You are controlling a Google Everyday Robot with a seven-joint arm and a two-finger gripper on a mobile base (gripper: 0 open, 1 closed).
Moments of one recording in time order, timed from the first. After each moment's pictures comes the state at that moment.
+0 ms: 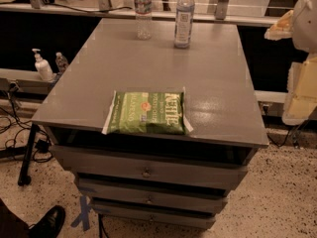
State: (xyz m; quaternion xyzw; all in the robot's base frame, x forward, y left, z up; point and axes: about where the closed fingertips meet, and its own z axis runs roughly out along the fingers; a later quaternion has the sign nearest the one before) arm 0.436 -0.211 0.997 -0.66 0.73 -0.06 0.13
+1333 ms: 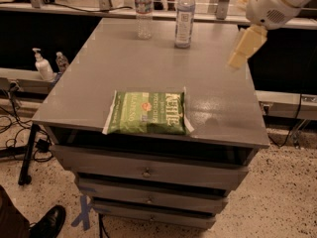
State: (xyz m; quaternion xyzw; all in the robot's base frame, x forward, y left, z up) arm 0.606 -0.184 0.979 -0.62 0.73 -0.02 0.29
